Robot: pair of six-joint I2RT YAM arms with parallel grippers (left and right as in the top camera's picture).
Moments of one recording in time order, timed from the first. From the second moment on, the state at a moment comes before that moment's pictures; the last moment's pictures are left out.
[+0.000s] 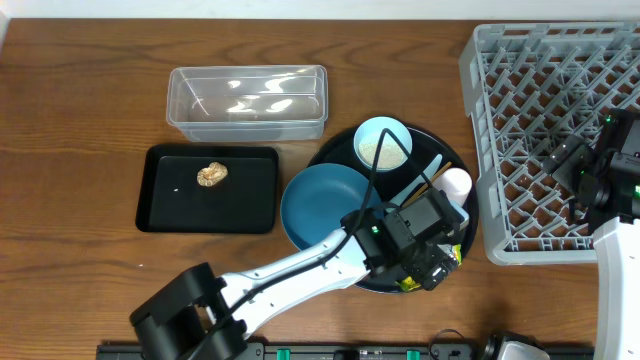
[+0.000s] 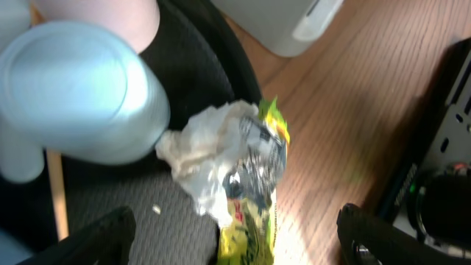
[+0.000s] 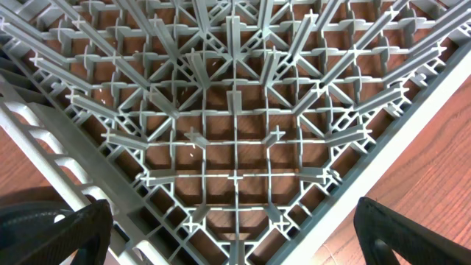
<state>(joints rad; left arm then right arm) -1.08 1.73 1.20 -0.45 0.19 -0.25 -0.28 1.25 1.13 -0.87 0.26 0.44</state>
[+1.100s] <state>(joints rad) -1.12 1.85 1.20 -0.35 0.15 -0.34 -0.28 1.25 1.13 -0.87 0.26 0.44</state>
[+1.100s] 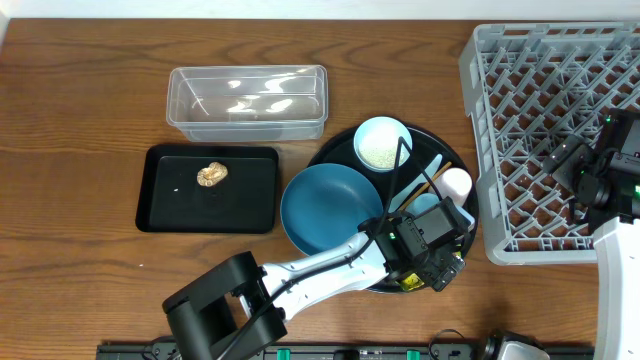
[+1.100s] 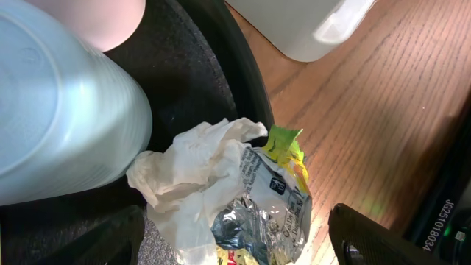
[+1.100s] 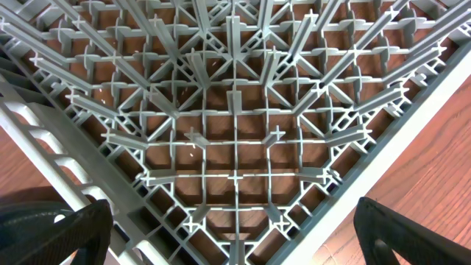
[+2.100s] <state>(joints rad) -1.12 1.84 1.20 -0.38 0.08 -0.34 -0.28 1.25 1.13 -0.87 0.26 0.44</state>
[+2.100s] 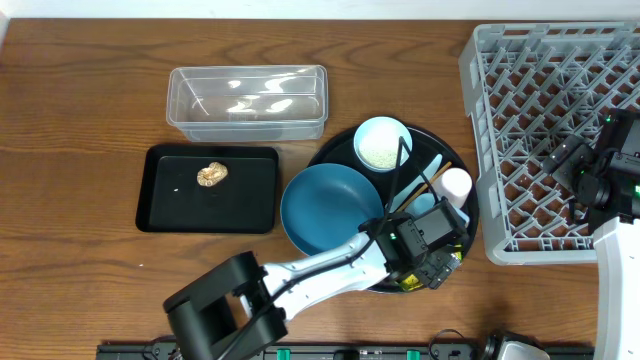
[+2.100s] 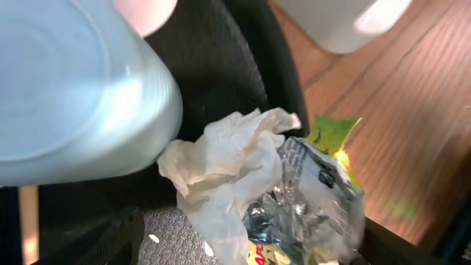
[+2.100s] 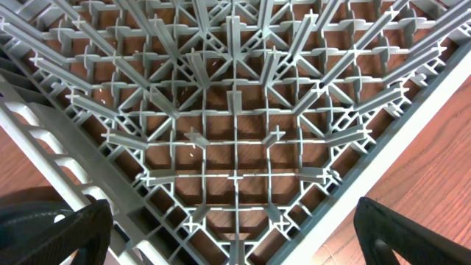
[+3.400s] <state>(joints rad) -1.19 1.83 1.20 -0.33 -0.02 -0.33 -0.28 1.25 1.13 -0.87 0.26 0.44</state>
